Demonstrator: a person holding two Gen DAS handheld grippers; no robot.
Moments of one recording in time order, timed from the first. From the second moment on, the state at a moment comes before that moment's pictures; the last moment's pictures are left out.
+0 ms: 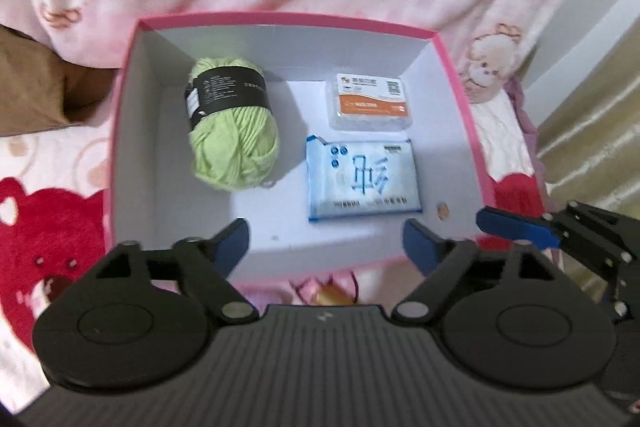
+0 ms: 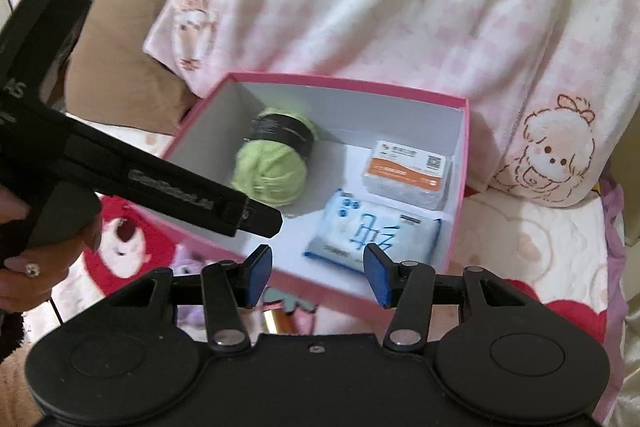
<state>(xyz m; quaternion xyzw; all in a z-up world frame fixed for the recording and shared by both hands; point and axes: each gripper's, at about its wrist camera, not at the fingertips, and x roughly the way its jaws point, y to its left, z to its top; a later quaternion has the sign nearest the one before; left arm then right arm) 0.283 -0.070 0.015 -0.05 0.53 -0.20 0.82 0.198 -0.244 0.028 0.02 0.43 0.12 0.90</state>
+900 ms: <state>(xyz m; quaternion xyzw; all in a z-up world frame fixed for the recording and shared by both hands) 0.138 0.017 0.075 -0.01 0.50 -0.21 0.84 0.073 -0.176 0.080 -0.03 0.43 0.18 0.89</state>
